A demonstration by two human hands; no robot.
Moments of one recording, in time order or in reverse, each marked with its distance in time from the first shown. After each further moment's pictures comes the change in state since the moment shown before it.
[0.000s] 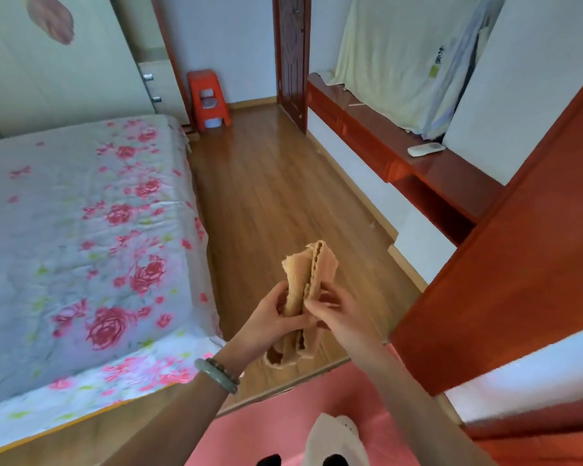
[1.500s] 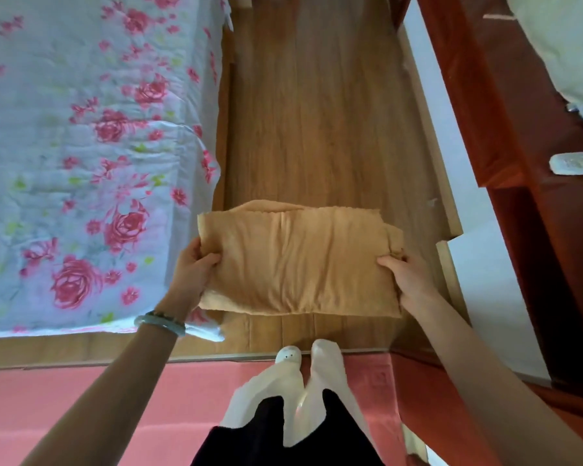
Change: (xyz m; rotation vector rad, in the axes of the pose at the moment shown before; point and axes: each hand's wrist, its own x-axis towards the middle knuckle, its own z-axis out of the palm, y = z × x) left_hand 0.277 -0.056 -0.154 -0.072 0.829 -0.423; right_hand 0.417 0.008 -0.138 -0.067 0.068 0.442
